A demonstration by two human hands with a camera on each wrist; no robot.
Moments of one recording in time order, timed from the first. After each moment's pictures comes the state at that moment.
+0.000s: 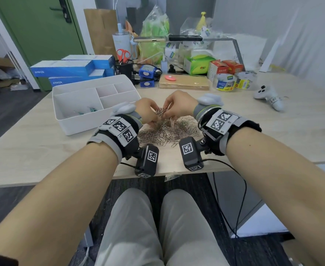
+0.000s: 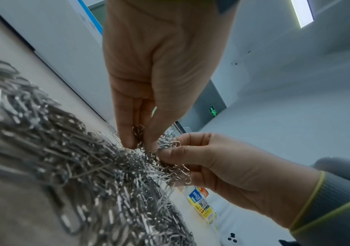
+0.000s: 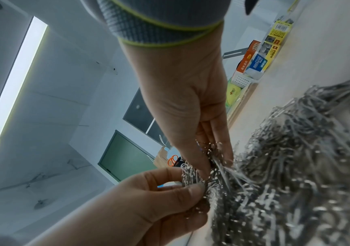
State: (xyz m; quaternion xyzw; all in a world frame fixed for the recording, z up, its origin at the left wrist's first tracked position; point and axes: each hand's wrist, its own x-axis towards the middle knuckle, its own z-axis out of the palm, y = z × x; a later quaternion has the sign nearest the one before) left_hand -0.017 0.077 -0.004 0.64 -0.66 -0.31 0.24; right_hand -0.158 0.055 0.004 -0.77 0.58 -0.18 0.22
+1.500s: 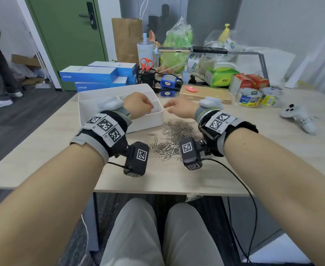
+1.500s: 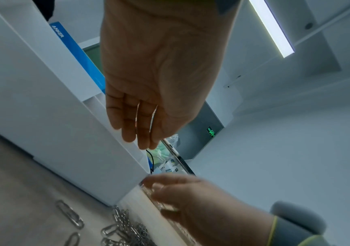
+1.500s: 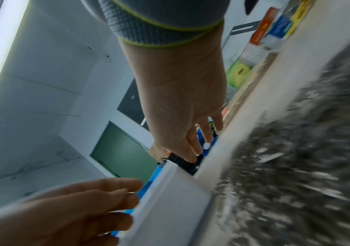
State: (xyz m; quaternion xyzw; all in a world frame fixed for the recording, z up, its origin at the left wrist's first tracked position) left_hand 0.055 0.072 0.041 0.69 -0.65 -0.20 0.25; right_hand -0.101 0.026 0.028 -0.81 0.55 -0.11 0.18
